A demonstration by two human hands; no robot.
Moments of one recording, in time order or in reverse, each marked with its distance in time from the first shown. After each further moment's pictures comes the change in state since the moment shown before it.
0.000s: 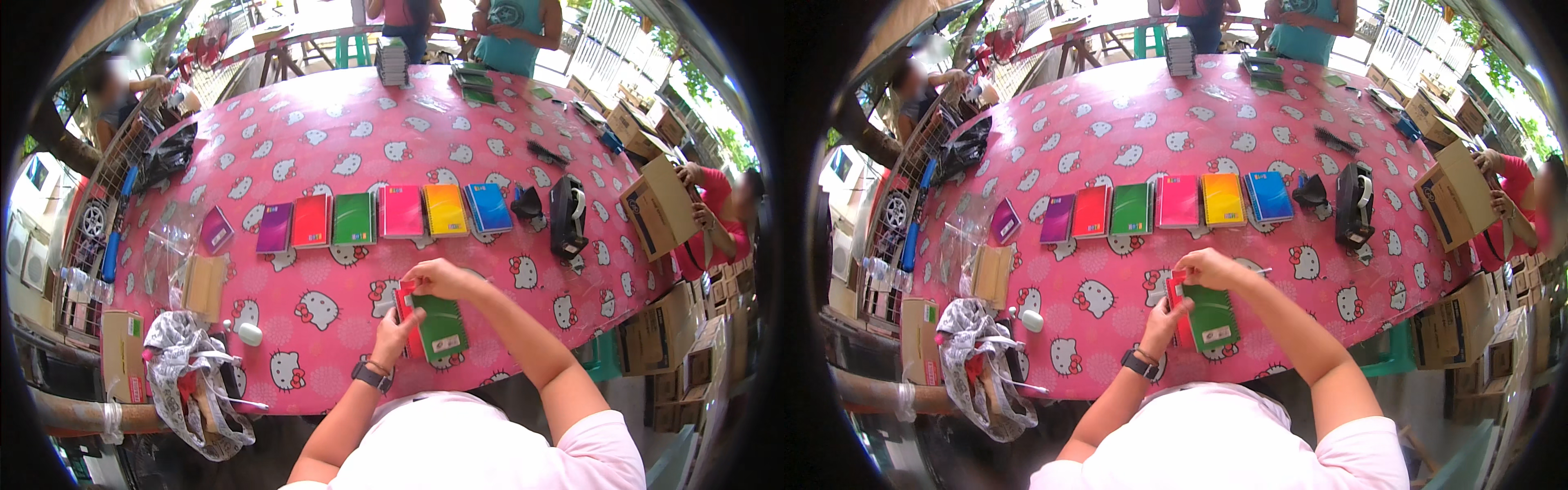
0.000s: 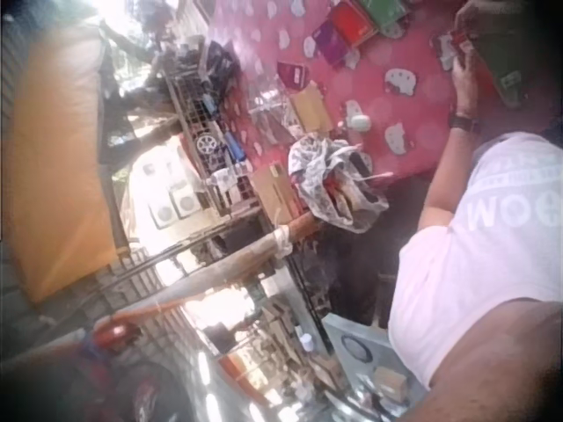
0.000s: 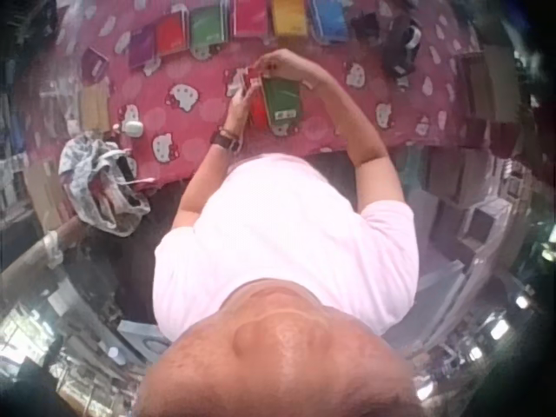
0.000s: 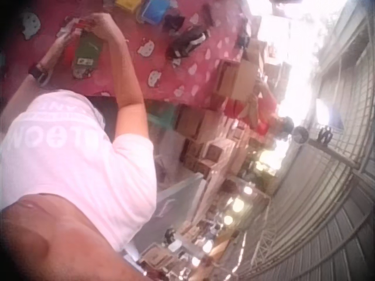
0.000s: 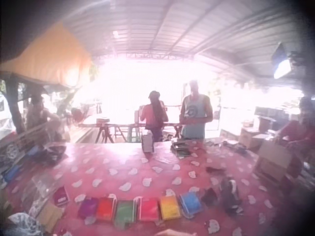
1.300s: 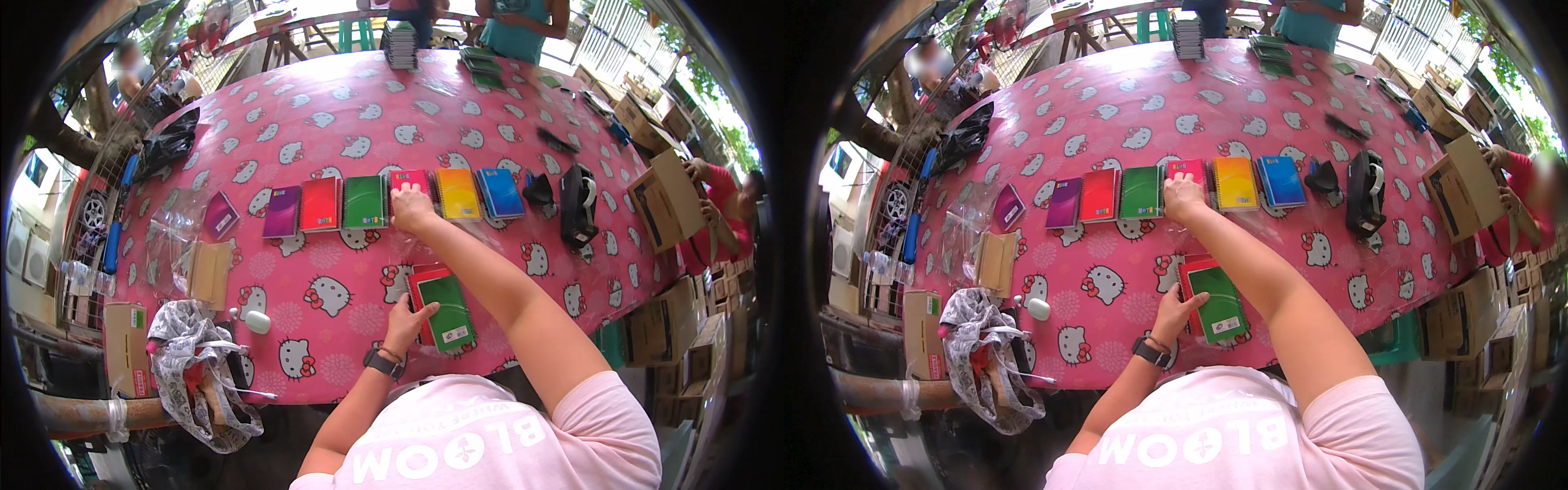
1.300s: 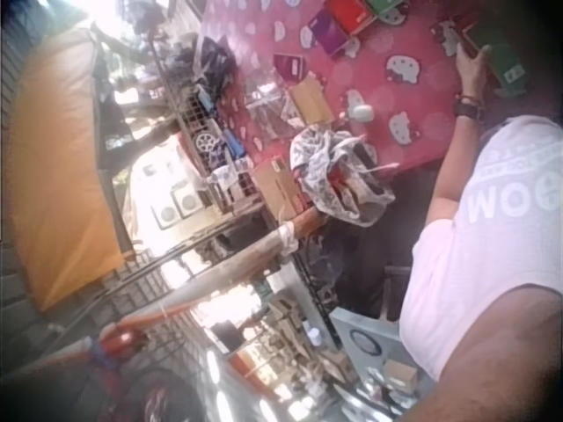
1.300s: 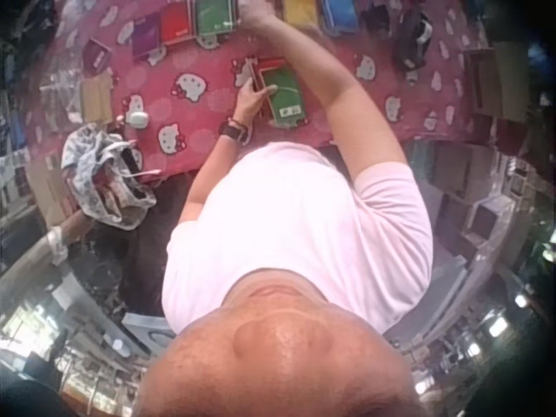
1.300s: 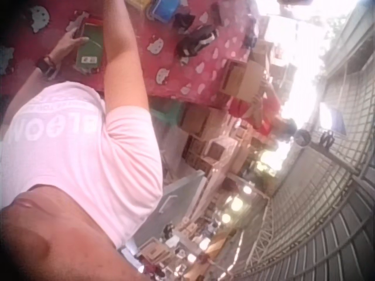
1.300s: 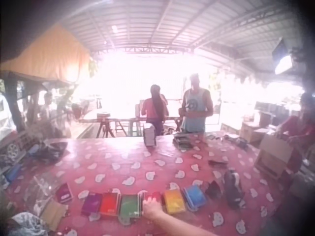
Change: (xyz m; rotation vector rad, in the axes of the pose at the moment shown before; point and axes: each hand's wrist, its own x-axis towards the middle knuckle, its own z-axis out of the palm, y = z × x) left_hand -0.006 0.011 -0.002 0.095 -0.049 -0.023; right_hand 0.139 -0.010 -0.003 -0.760 0.238 0.423
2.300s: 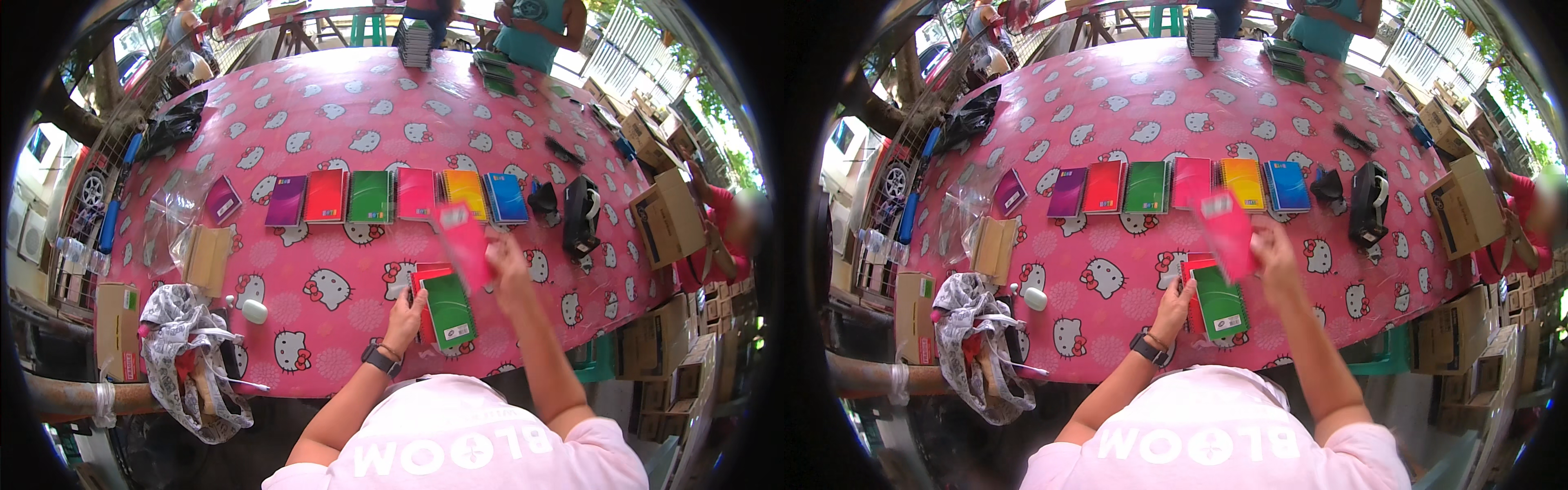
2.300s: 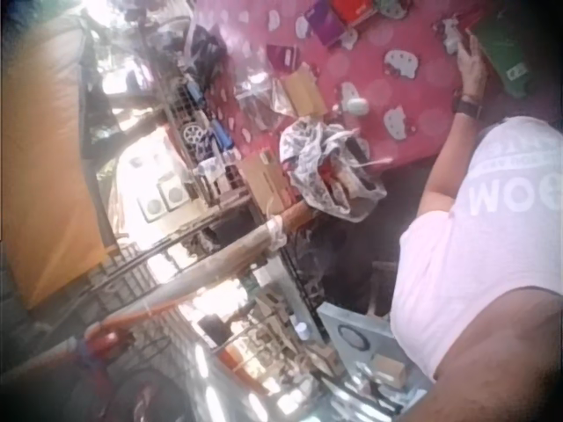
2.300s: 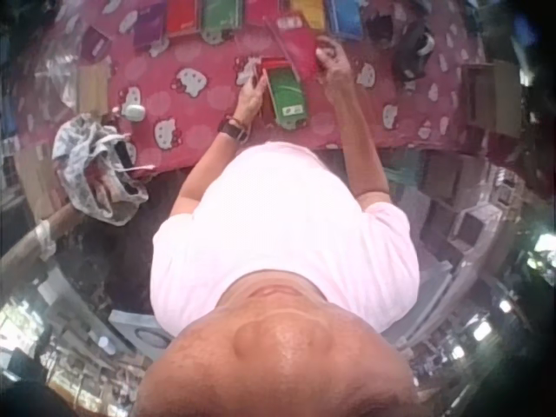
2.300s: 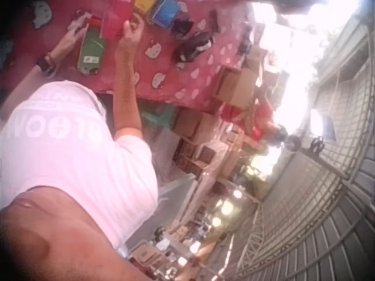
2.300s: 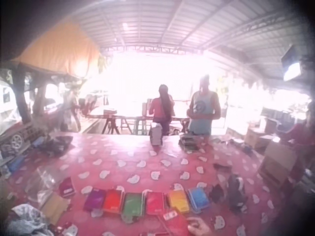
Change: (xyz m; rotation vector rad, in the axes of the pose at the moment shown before) left_hand 0.005 -0.009 -0.001 0.027 0.161 0.077; right_hand -0.190 0.054 -0.043 1.733 0.252 0.252
